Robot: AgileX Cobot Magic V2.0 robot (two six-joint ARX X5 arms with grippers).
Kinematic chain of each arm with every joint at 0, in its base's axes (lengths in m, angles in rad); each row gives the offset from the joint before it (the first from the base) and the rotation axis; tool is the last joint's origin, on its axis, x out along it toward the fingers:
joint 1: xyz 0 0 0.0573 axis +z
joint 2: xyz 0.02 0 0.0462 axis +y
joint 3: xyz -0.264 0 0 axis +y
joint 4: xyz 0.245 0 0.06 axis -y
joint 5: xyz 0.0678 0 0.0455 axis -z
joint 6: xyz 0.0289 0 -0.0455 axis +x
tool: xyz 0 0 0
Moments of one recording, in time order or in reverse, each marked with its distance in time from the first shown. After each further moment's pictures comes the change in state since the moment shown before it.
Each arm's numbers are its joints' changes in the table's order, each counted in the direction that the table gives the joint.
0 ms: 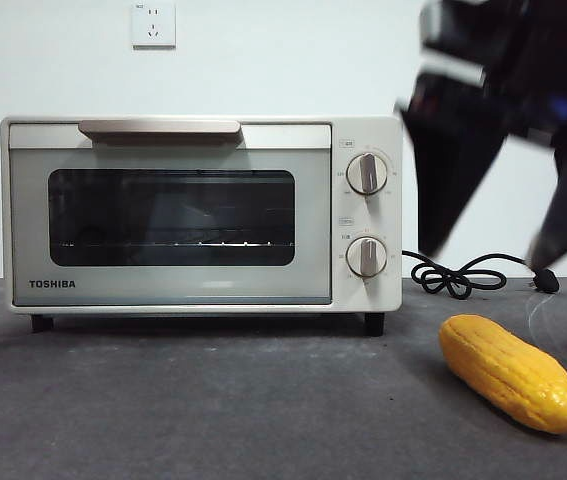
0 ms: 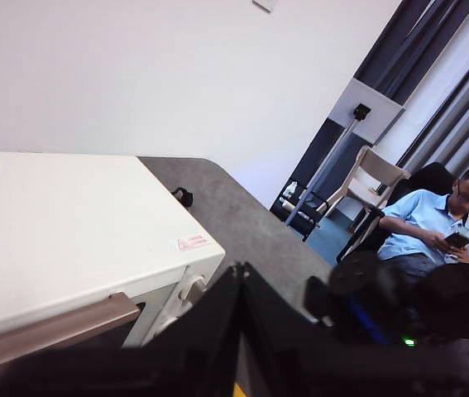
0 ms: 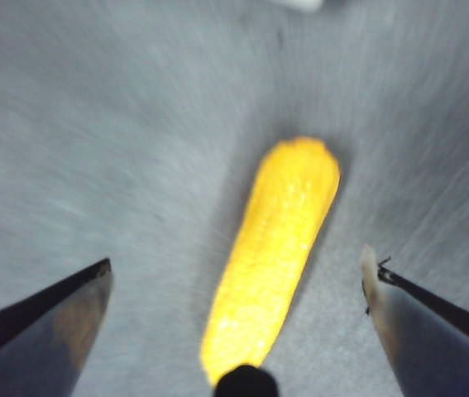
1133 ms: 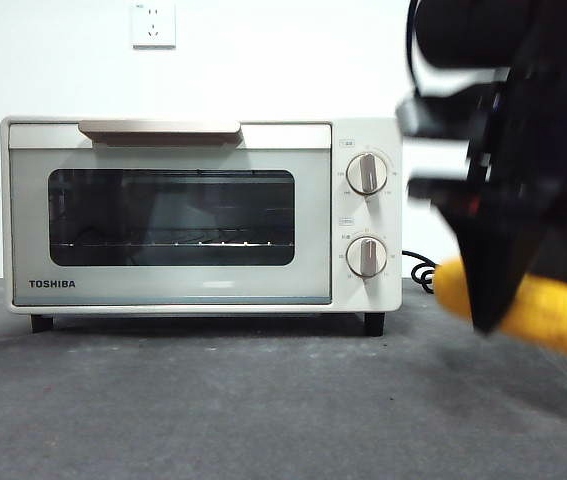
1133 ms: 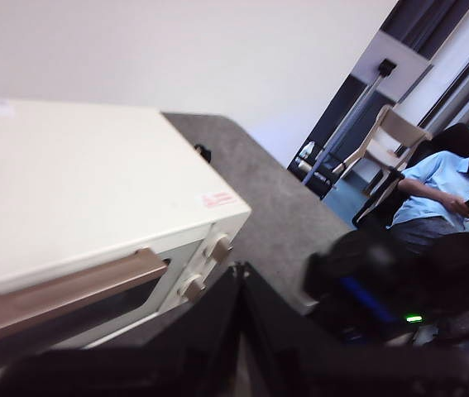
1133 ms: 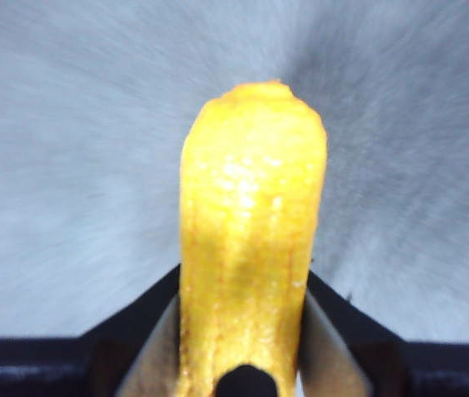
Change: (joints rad) left arm 0.000 0.066 0.000 -0.086 -0.001 0.091; right arm 0.023 0.083 -0.009 -0.029 0.063 -0.015
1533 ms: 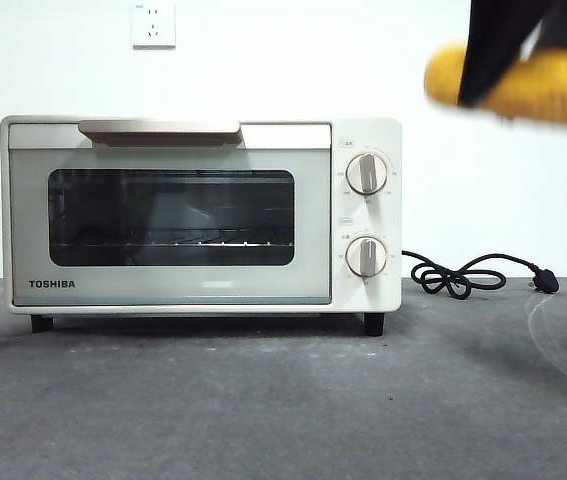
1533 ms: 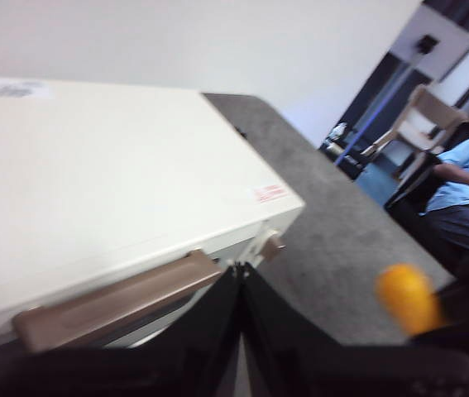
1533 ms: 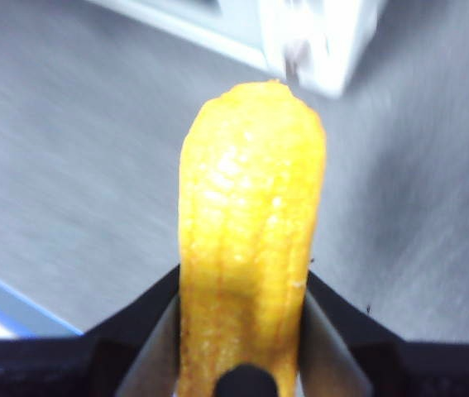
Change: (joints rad) left arm -0.025 0.157 0.000 0.076 -0.074 0.051; right arm 0.046 -0.325 -0.175 -0.178 -0.069 0.019
